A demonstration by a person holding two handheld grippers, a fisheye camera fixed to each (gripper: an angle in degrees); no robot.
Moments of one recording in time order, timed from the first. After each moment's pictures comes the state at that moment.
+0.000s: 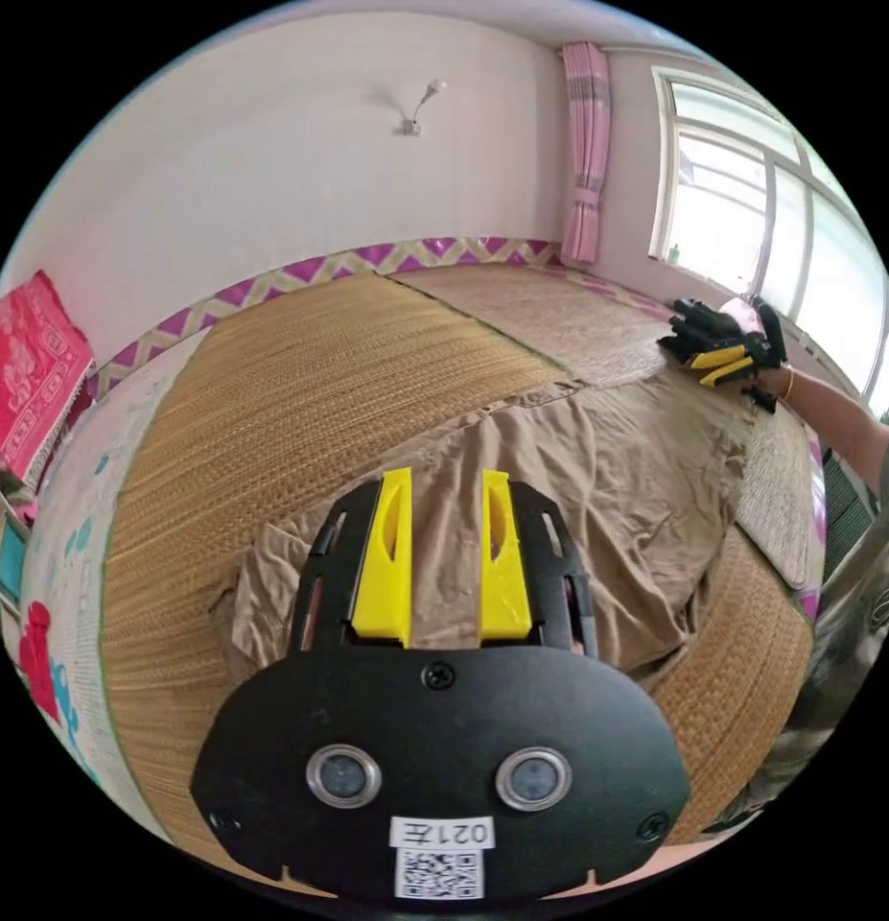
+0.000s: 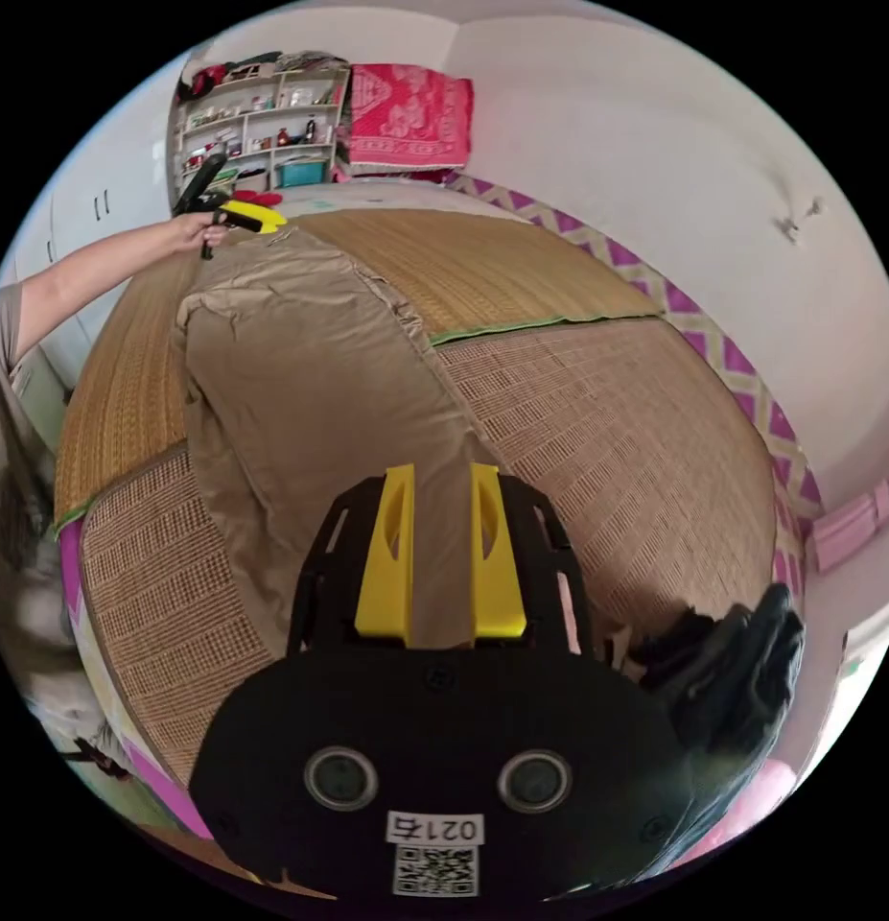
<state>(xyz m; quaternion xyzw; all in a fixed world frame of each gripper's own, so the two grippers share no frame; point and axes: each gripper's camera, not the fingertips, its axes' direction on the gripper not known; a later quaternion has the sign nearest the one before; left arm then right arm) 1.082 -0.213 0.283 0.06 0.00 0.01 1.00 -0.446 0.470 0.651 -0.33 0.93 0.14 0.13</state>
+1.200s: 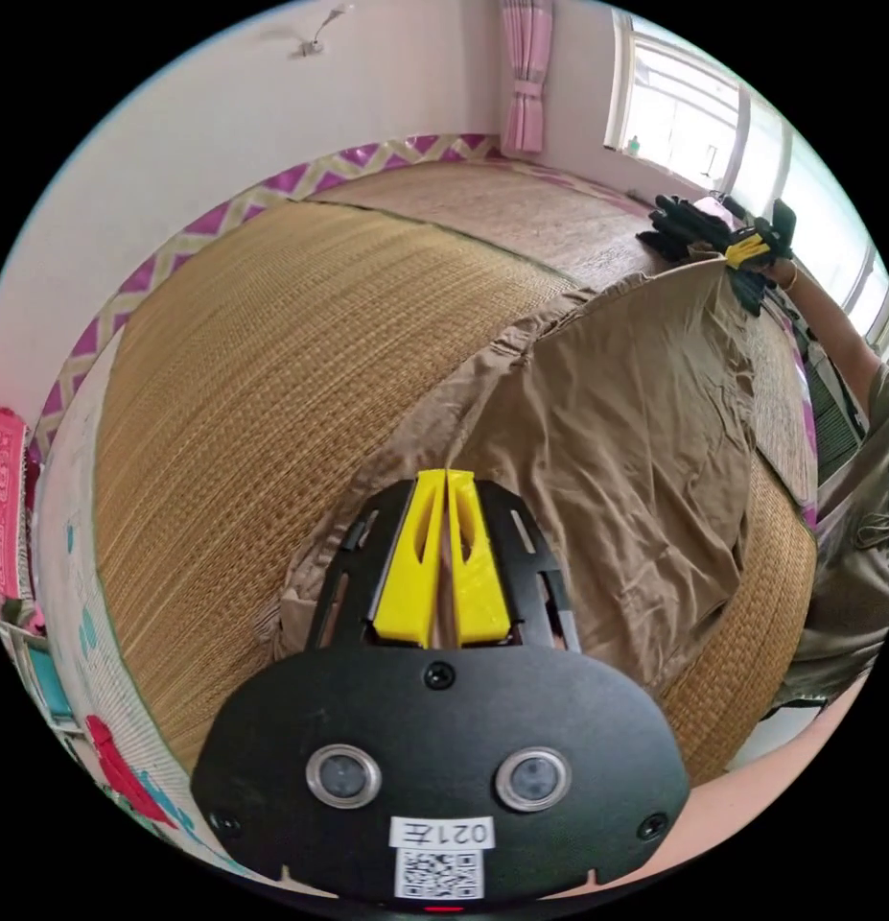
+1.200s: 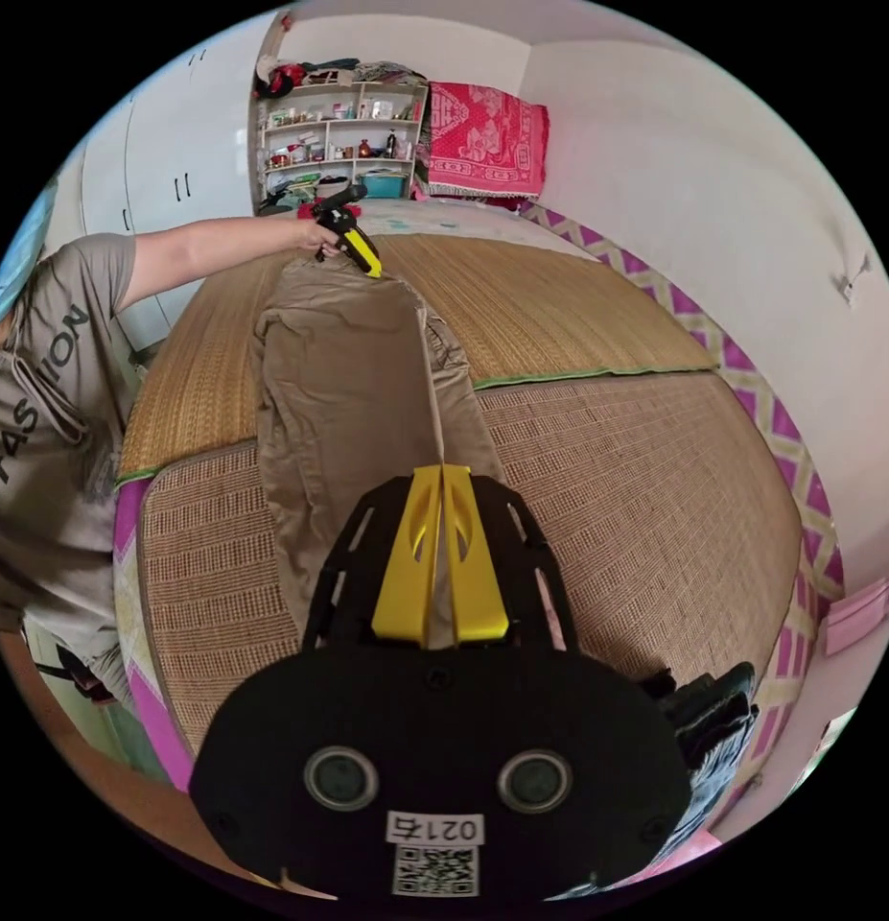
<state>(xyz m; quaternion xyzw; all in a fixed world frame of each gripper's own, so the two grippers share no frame) 1.015 -0.359 0.328 -0.09 0.05 0.11 0.99 -0.441 0.426 0.699 -0.38 0.89 0.13 0.22</state>
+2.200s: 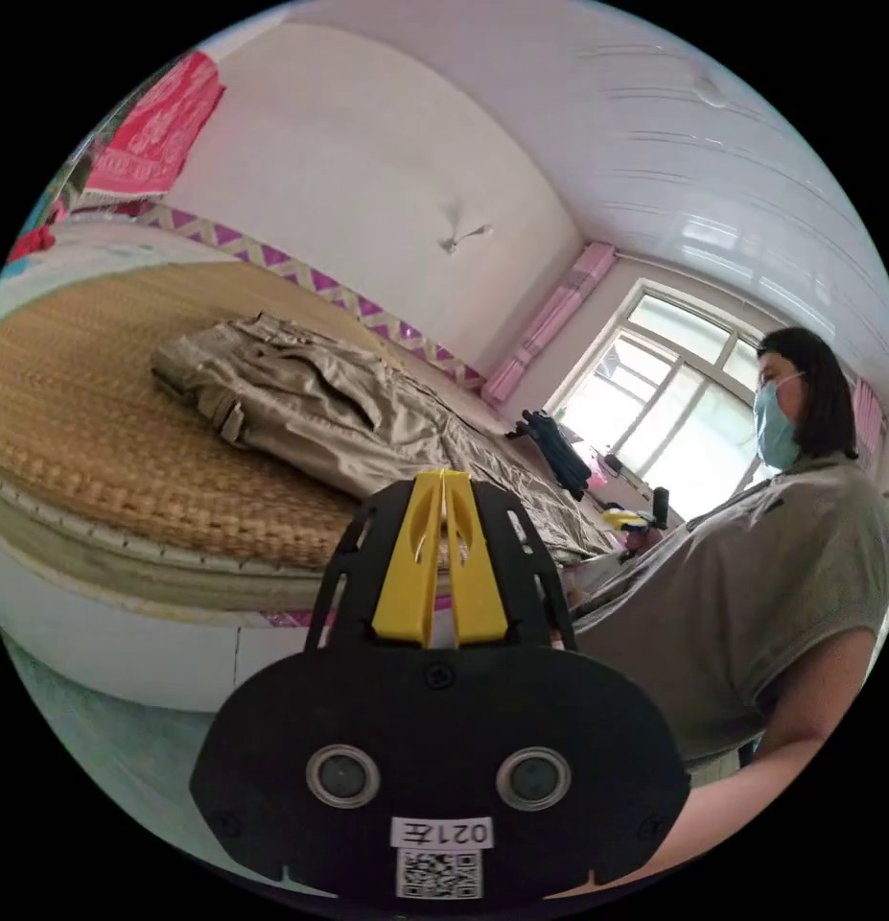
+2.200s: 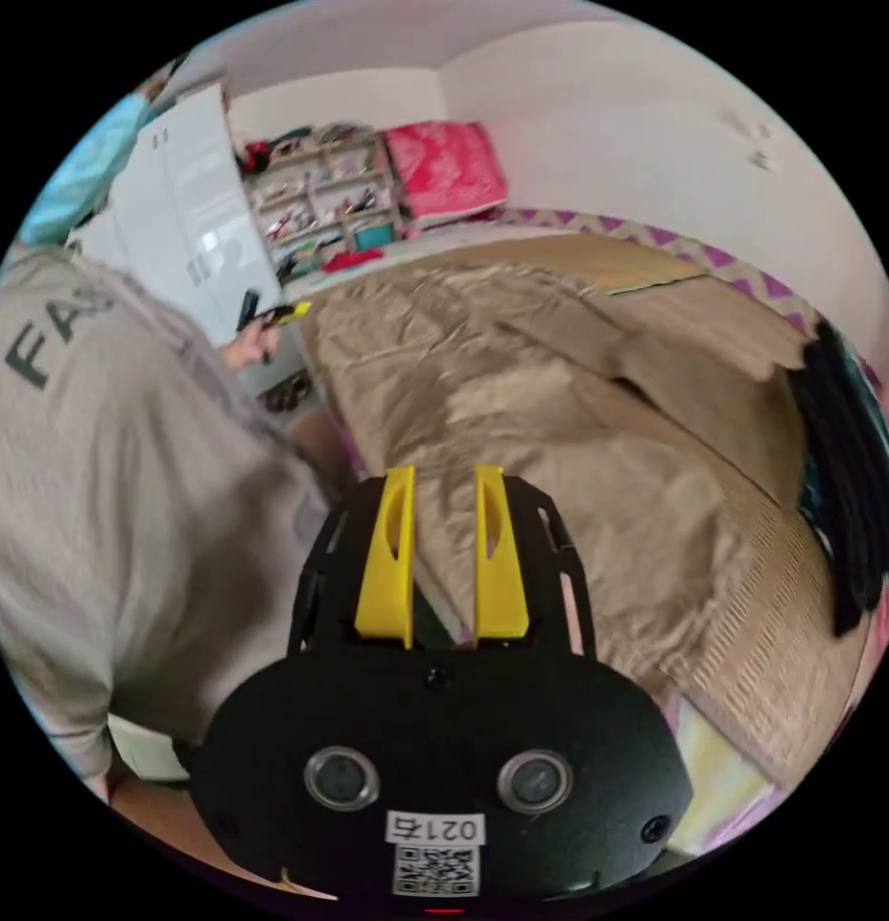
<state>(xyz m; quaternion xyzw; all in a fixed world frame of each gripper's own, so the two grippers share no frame) 1.125 0.282 0.049 0.25 0.22 -0.19 0.92 -0.472 0.808 1.004 -0.20 0.93 0.12 0.28</state>
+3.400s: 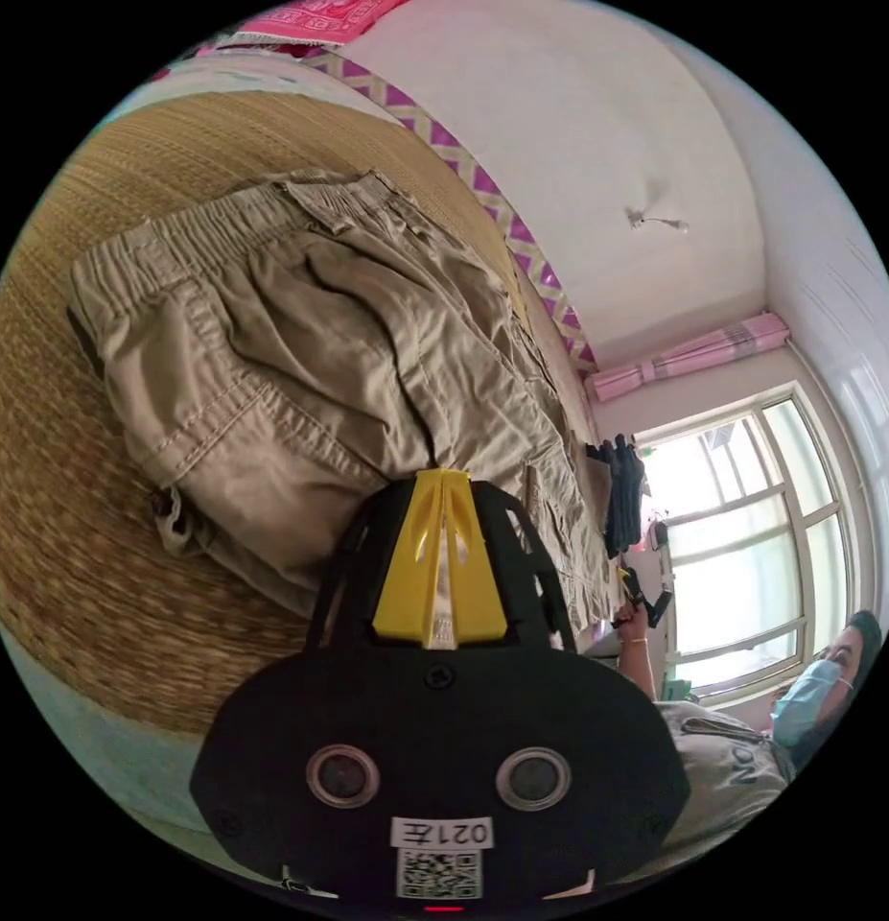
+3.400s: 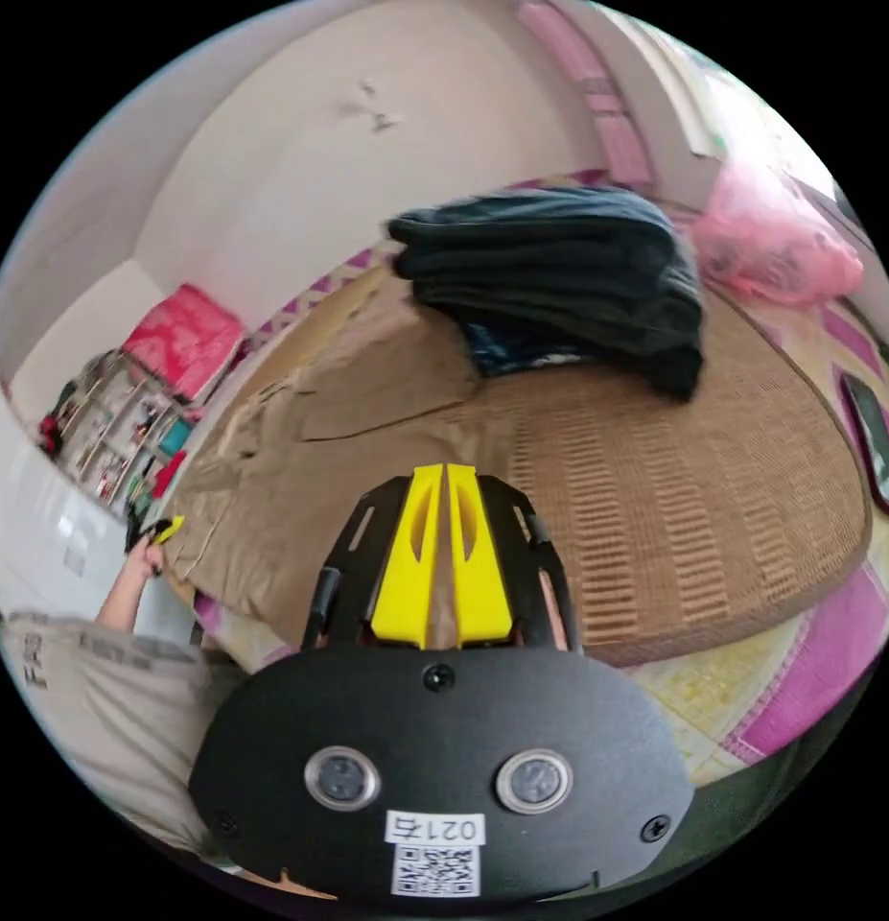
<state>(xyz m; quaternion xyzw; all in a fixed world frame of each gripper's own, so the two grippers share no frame) 1.159 0.163 0.161 0.06 0.22 -0.42 0.88 -0.734 0.830 1.057 0.17 0.97 0.09 0.12</state>
